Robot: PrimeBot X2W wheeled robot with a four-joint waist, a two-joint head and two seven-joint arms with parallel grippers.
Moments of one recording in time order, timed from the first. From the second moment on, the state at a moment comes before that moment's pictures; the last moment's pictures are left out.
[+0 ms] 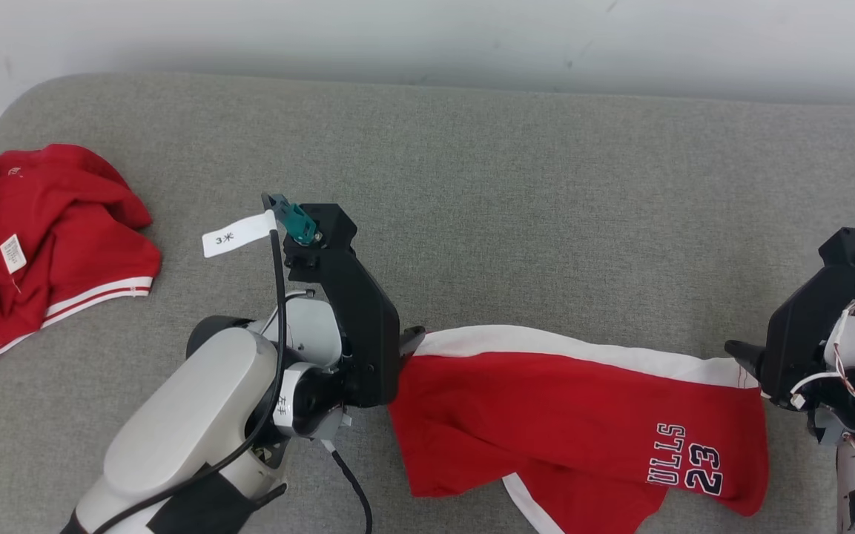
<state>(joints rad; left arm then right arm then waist) -0.73 0.21 -0.75 0.17 -0.79 0.33 0.87 -0.39 -0.05 -0.35 0.13 0.15 0.13 1.17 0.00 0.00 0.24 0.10</state>
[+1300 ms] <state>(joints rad) -0.64 0.21 -0.75 0.18 -0.86 0.33 0.89 -0.32 -0.05 -0.29 0.06 0.17 0.13 1.04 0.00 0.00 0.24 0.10</state>
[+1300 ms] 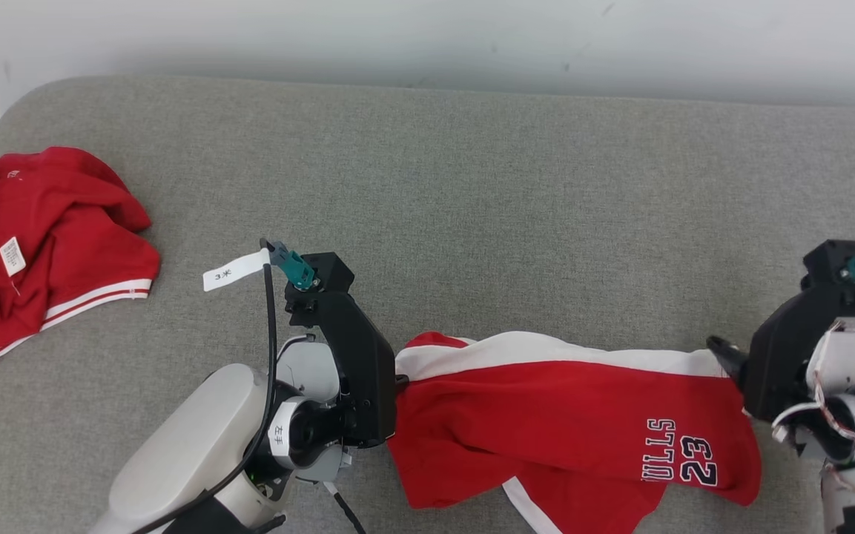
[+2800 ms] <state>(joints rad) -0.65 0.20 -0.75 0.21 -0.88 0.32 0.87 -0.32 -0.05 -0.28 0.08 0.18 0.13 1.05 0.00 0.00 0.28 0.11</state>
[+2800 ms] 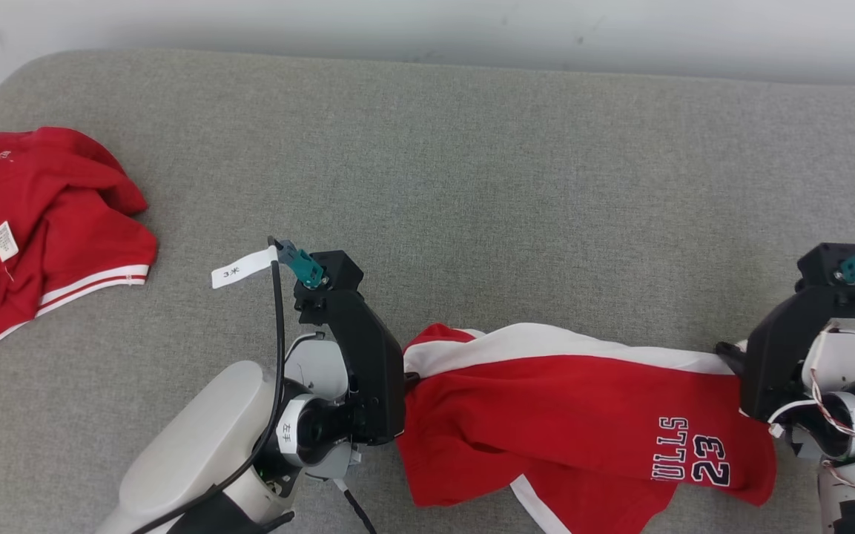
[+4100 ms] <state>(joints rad) -1.05 0.09 -0.50 0.28 -0.79 0.24 0.28 -0.83 -0.05 -0.13 0.10 0.29 0.13 0.54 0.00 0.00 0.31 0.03</state>
